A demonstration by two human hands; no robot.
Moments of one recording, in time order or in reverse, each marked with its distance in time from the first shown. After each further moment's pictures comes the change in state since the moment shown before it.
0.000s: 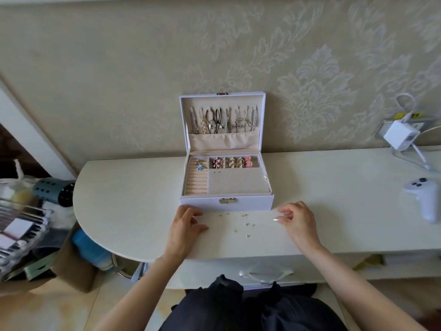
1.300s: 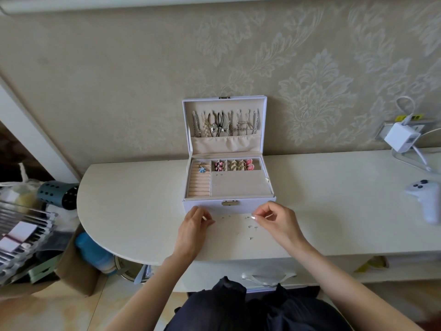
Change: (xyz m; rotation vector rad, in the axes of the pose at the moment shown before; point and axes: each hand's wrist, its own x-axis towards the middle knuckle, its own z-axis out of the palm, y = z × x) left_hand 0.003 0.014 0.006 0.079 0.013 0.109; right_hand -0.025 -0.056 0.004 0.381 -0.160 -0.151
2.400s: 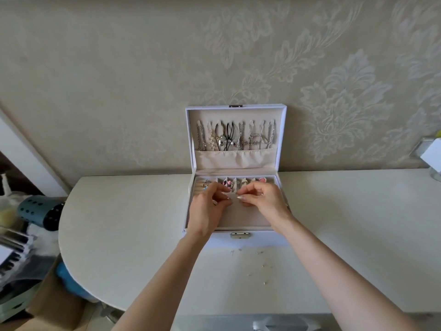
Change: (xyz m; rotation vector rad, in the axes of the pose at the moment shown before) left_hand 0.106 0.034 -0.005 -0.304 0.069 -0.059; right_hand 0.125 -0.030 0.043 0.297 -0.105 0.096
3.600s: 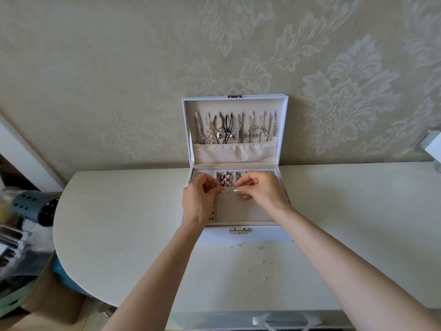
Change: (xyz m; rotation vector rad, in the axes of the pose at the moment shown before) left_hand 0.013 -0.003 -0.004 -0.032 0.109 -0.127; right_hand 0.011 -0.007 0.002 -0.184 -0.023 -0.040
